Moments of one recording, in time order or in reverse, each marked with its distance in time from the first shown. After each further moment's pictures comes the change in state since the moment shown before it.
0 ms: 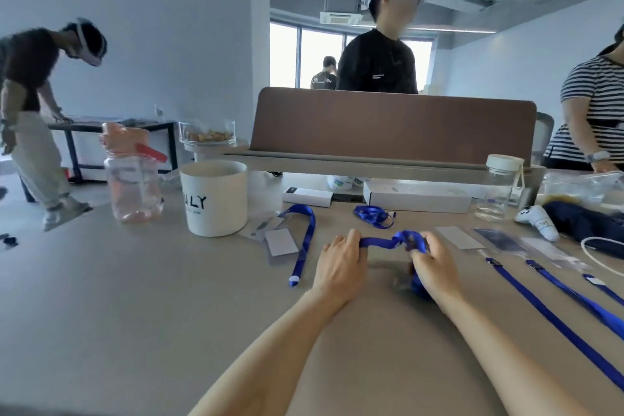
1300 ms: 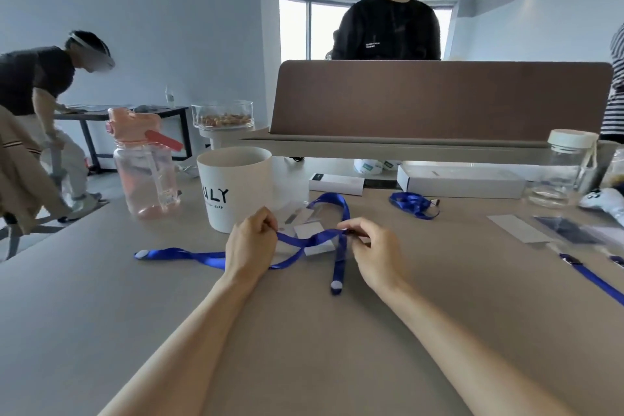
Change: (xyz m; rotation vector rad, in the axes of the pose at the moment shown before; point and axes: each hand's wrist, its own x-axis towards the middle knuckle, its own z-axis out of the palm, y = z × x) left_hand 0.002 -0.154 -0.105 -0.139 0.277 -0.370; right_hand -0.007 -0.049 0.147 0.033 -0.144 -0.295
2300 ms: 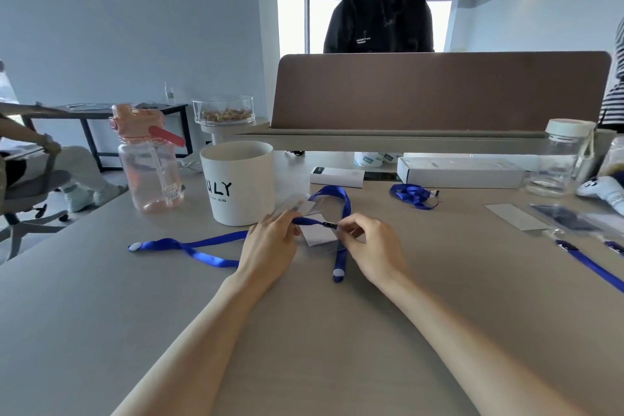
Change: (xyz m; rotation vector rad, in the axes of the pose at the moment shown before) left_hand -0.018 0.008 0.005 0.259 -0.195 0.263; right_hand -0.006 -0.002 -0.002 -0.195 -0.050 -0.060
